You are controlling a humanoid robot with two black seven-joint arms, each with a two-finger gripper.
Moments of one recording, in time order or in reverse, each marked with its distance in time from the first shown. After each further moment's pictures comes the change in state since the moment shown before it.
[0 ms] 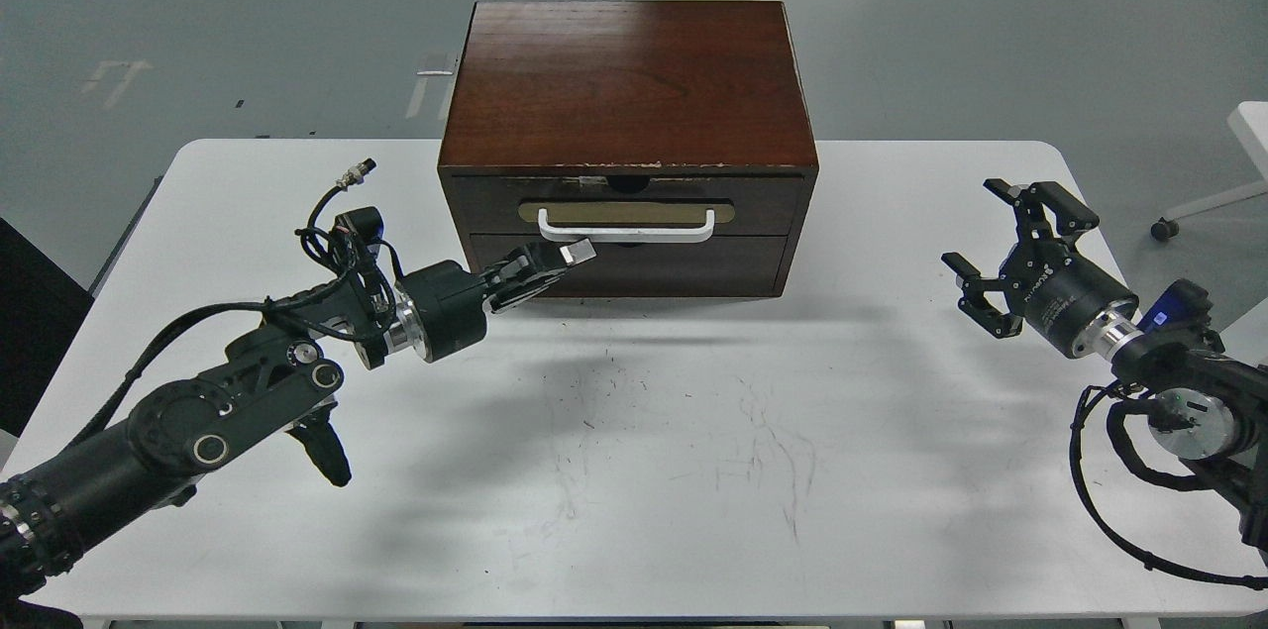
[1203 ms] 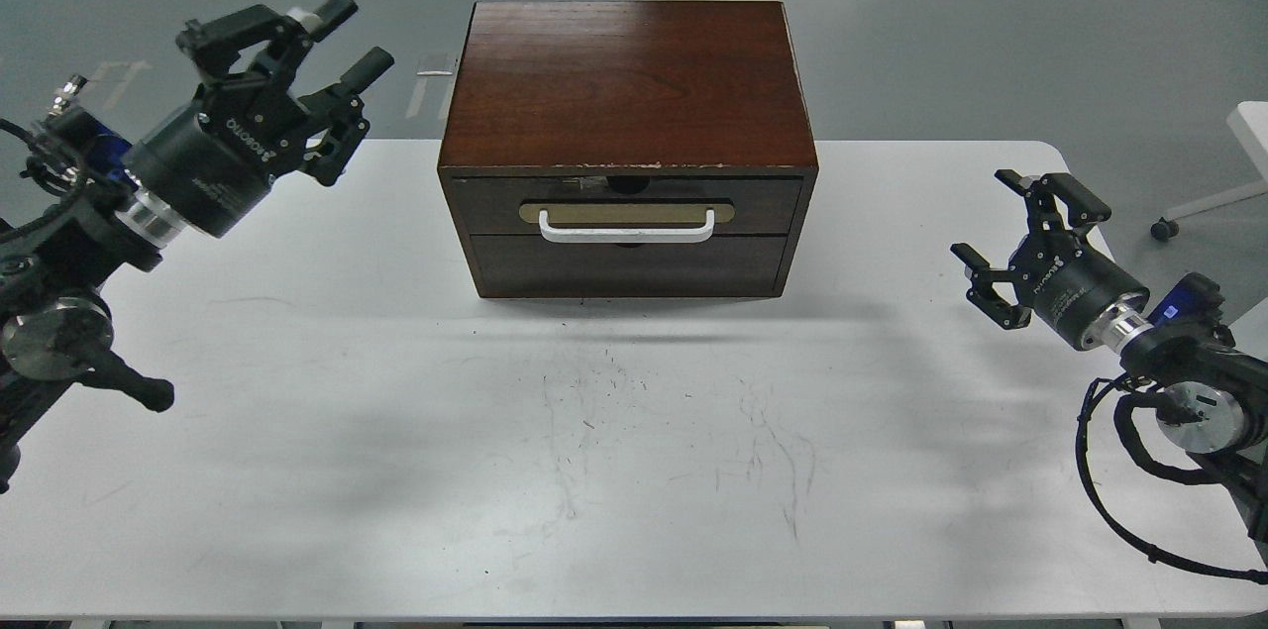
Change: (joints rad) left arm 0.078 0.371 -0.271 -0.187 -0.802 -0.249 -0.028; right arm 0.003 -0.011 0.032 0.000 0.001 0.000 0.000
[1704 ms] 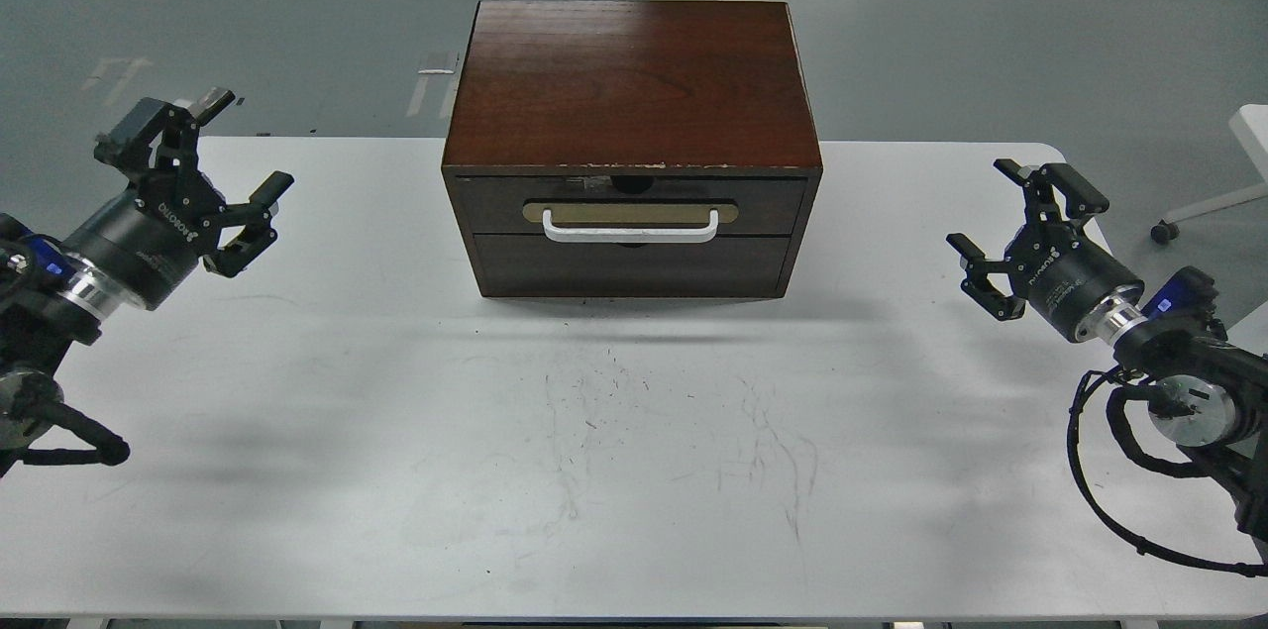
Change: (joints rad) left arm 0.125 -0.040 0.017 0.269 -0.005 0.003 0.000; right arm 0.002 0.017 0.011 -0.003 -0.001 -0.007 0.000
